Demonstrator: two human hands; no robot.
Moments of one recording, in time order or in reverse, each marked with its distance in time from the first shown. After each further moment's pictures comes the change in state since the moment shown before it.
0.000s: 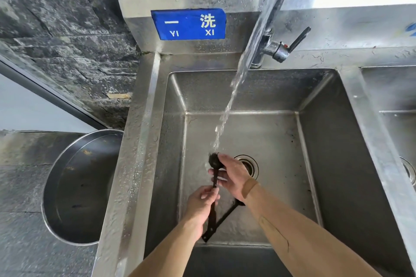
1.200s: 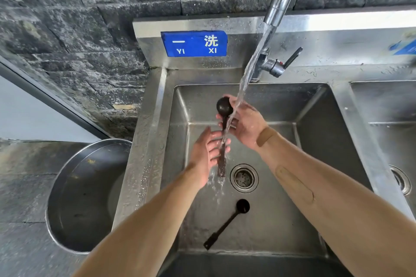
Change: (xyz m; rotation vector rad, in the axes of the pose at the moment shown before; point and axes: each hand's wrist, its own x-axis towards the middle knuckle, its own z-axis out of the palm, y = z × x) left_hand -0.011 0.141 0.015 -0.174 -0.284 0.262; right_hand -0.049 -0.146 0.037 0.063 -0.169 -0.377
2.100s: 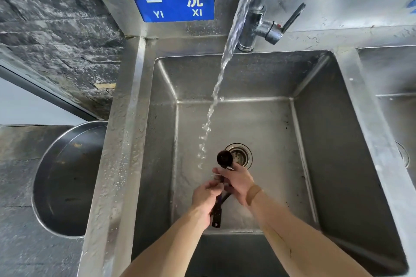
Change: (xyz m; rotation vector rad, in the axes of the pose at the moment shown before) left_hand -0.022 -0.157 -0.006 0.129 0.311 -0.392; right_hand -0.037 0.180 -0.096 -0.181 0.208 0.375
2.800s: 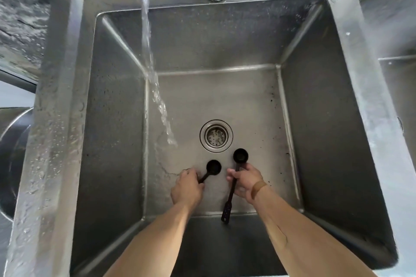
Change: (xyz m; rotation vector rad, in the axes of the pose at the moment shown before) left_hand 0.078 -0.065 0.027 1.235 0.148 0.330; right_hand 0.031 0.051 -0.100 0.133 0.272 0.271
